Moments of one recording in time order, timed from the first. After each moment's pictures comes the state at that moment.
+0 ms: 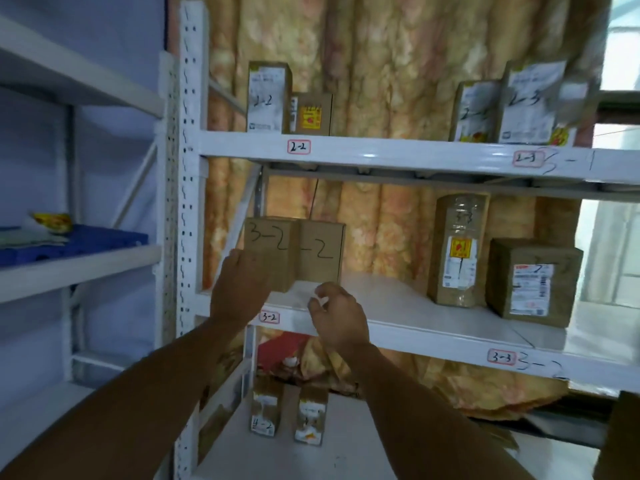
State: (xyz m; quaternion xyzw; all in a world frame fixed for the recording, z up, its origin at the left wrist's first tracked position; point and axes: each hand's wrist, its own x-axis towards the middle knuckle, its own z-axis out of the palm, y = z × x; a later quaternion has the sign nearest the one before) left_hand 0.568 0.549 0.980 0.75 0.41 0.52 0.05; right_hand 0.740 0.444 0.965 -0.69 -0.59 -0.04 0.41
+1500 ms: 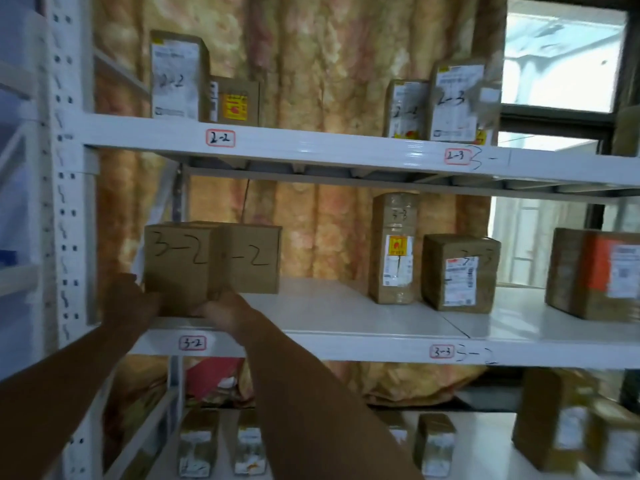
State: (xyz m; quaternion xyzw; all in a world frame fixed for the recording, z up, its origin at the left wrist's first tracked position) left_hand 0.568 0.834 0.901 0.63 0.47 0.52 0.33; right_hand 0.717 0.553 0.983 -0.66 -0.55 0.29 0.43
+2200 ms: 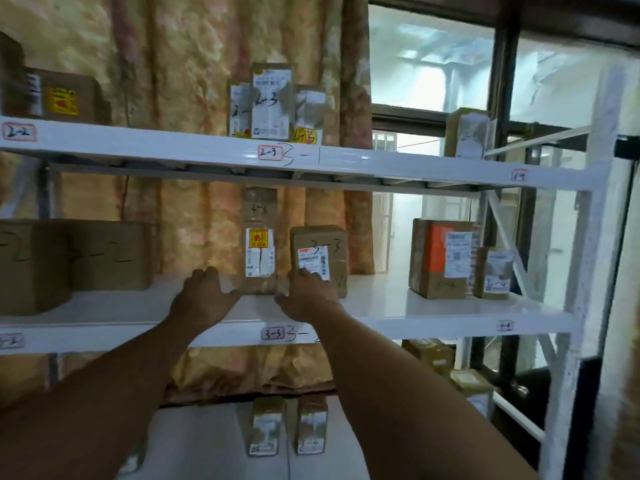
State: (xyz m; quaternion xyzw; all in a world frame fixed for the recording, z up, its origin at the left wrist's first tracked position) left_hand 0.872 0.384 0.999 0.84 0.42 0.33 0.13; right_hand 1.024 0.240 1.020 -0.83 -0.51 -0.12 0.18
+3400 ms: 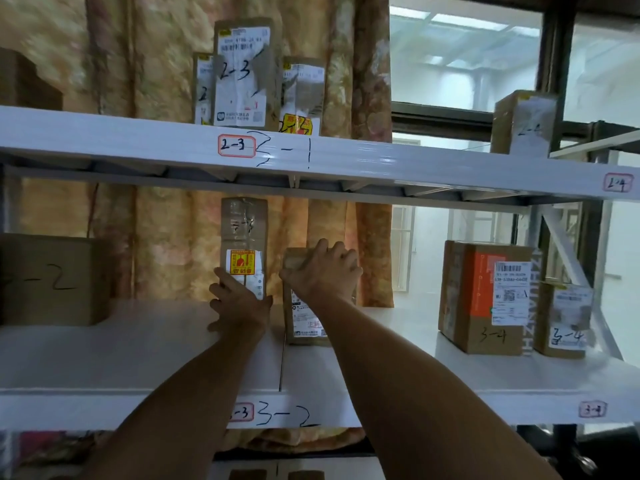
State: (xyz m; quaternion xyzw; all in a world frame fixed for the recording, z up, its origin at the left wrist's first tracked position) left_hand 1.090 0.450 1.003 0.64 0.54 0.51 0.20; right_hand 1.158 0.345 1.078 -0.86 -0.37 -0.24 0.26
